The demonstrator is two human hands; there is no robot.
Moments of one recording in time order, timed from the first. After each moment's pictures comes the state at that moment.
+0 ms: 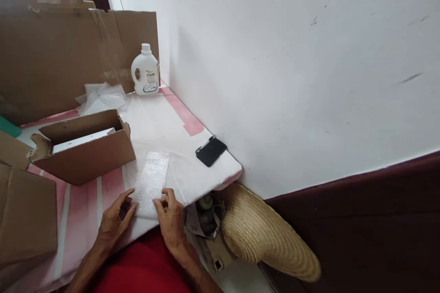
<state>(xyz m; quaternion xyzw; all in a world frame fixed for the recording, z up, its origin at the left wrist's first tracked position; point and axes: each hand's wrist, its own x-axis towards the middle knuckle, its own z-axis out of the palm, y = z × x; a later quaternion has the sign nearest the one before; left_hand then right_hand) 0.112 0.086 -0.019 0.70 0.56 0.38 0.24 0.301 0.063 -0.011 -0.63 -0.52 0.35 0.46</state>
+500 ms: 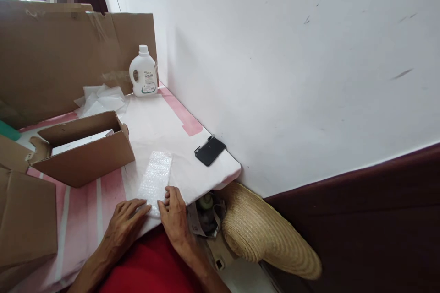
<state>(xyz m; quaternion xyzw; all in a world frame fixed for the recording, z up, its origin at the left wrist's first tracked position) 0.119 0.075 -0.006 0.90 0.38 0.24 0.00 0.318 0.068 -0.013 -0.63 -0.59 0.26 0.44</state>
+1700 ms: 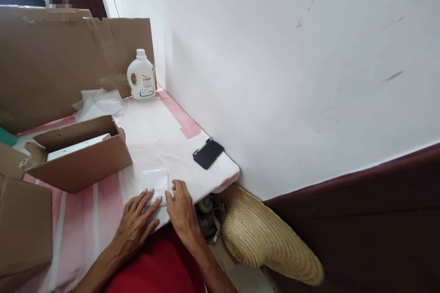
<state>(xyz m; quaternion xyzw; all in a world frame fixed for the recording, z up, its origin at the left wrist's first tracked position) 0.157 0.084 -0.013 0.90 0.40 0.19 -0.04 0.344 0.095 -0.001 -0.66 -0.58 0.22 0.42</state>
